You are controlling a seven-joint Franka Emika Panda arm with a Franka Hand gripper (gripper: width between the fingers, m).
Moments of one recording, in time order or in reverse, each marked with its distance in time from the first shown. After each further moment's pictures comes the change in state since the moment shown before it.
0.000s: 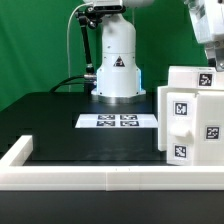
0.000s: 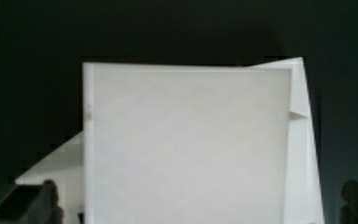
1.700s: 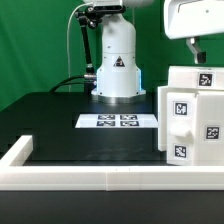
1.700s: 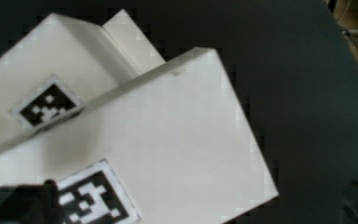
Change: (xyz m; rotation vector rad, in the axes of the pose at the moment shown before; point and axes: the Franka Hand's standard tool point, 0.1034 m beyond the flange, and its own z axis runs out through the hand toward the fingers) arm -0.017 -0.006 -0.012 -0.101 -0.008 -1.162
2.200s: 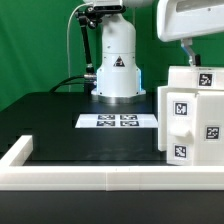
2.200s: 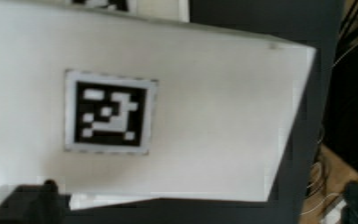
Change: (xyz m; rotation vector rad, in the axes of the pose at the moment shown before) arm 0.012 0.003 -0.003 0.013 0.046 -0.664
